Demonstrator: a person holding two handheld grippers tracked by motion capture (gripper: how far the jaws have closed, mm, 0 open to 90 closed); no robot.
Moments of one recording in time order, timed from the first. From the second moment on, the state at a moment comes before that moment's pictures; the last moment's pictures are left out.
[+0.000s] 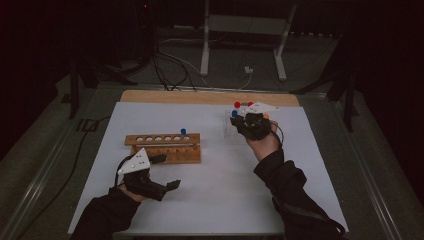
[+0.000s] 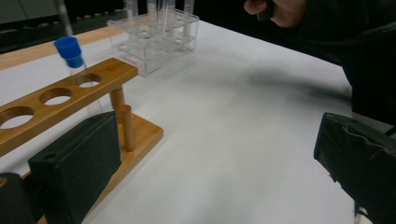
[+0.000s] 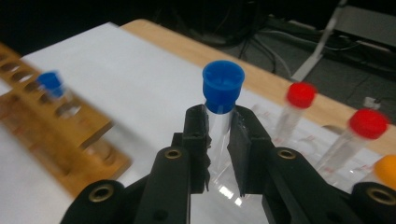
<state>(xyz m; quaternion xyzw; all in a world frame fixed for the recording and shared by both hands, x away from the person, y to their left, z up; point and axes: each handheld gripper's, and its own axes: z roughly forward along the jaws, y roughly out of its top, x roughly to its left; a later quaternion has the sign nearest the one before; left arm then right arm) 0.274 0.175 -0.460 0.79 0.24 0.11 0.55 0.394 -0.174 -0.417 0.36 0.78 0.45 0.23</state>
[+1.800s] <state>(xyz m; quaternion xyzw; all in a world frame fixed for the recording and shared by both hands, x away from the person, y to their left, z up) 0.304 0.102 -0.433 0.81 0.17 0.07 0.55 0.294 -0.125 -0.443 0.23 0.86 0.45 0.11</state>
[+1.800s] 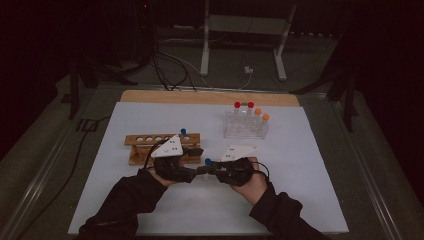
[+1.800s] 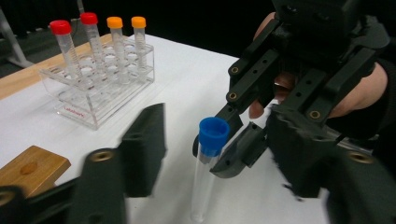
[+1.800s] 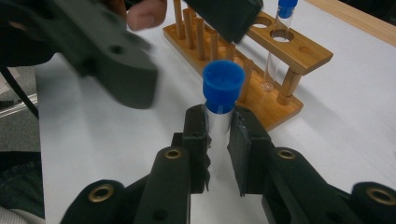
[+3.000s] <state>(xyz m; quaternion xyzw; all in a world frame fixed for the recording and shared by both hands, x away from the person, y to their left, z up) 0.313 0.128 -0.417 0.81 0.17 0.11 0.55 0.291 -0.127 -0.437 0.24 0.84 0.48 0.11</state>
